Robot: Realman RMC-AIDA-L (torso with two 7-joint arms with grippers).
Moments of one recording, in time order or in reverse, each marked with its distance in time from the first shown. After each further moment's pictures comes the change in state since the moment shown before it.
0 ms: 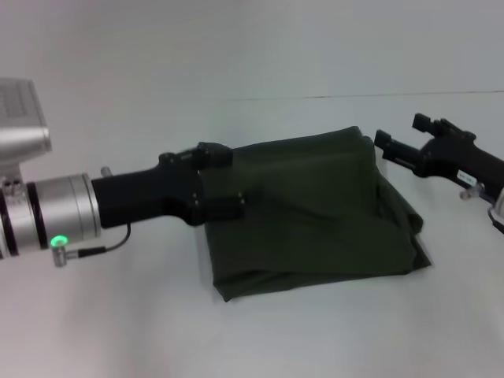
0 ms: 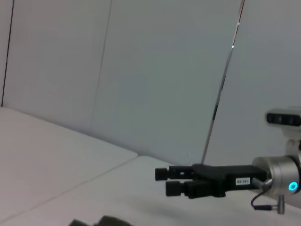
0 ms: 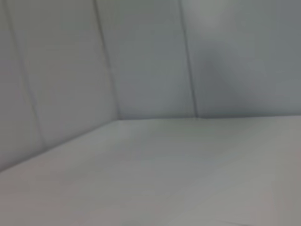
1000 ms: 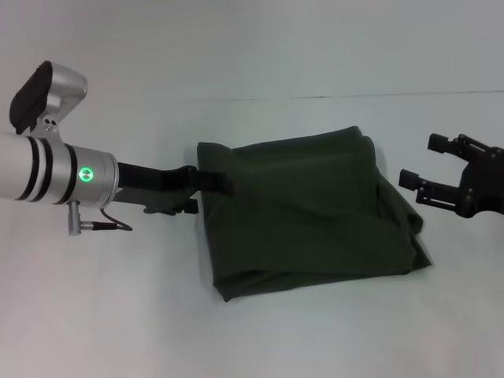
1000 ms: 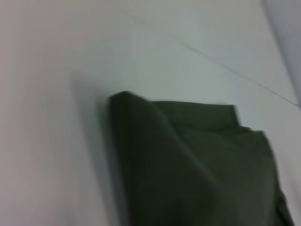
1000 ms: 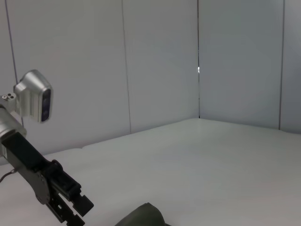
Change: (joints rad) left arm -0.272 0.099 0.001 -0.184 0.446 -0.261 -1.196; right arm -0.073 -0.122 0.002 -0.048 -0.167 -0.340 -0.019
